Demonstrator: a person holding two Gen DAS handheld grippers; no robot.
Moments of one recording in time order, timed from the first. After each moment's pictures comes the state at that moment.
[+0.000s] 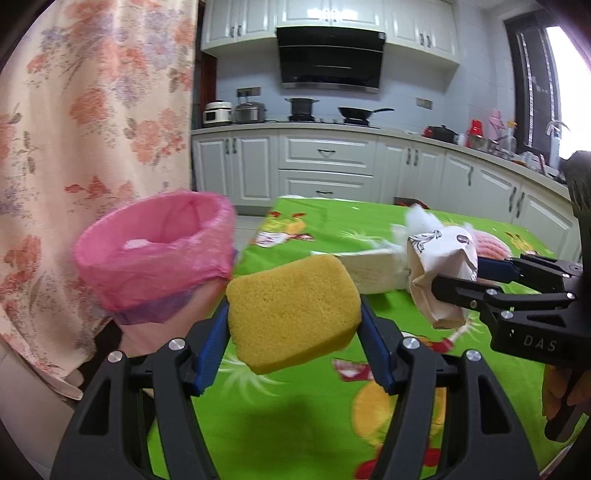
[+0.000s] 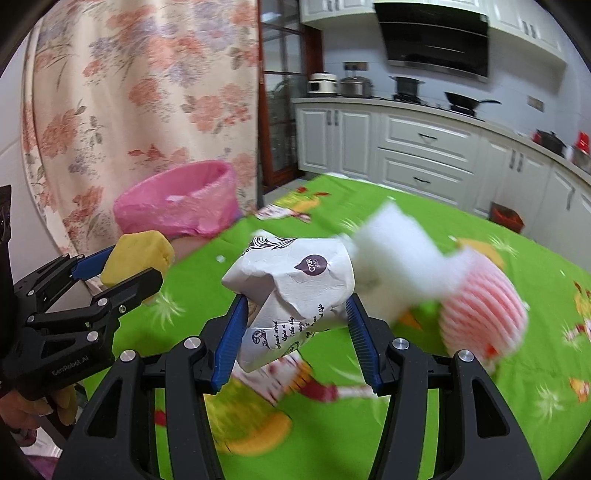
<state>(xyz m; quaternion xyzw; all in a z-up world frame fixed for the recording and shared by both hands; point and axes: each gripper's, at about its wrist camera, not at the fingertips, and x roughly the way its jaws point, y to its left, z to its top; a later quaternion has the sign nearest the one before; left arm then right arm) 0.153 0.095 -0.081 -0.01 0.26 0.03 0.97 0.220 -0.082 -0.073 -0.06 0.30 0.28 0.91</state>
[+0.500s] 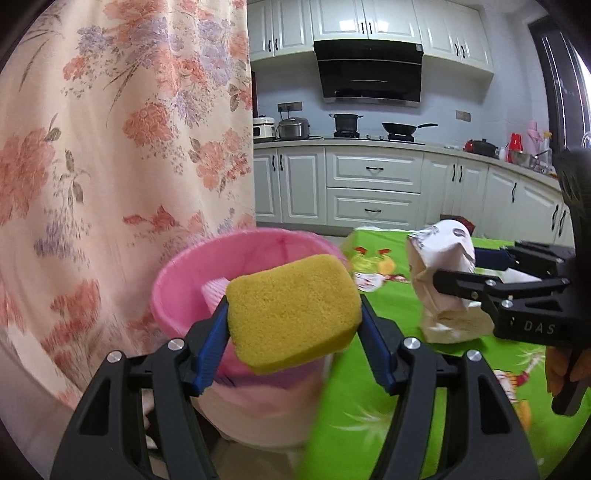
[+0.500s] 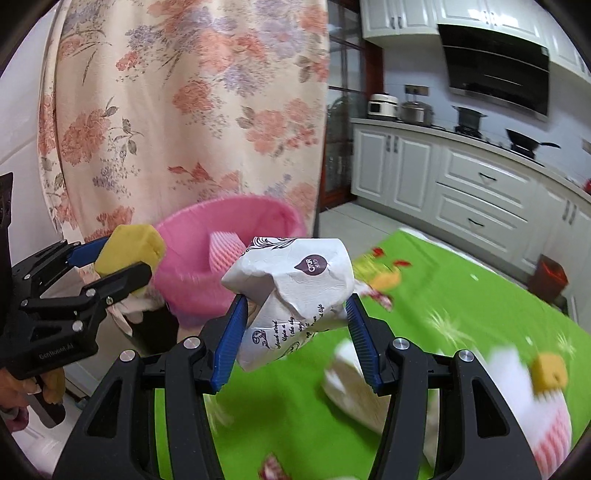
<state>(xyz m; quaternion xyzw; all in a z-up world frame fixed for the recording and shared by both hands) 0.179 0.198 -0.038 0.02 0.23 0.11 0.97 0.283 0.030 -0.038 -0.09 0.26 0.38 0.88</state>
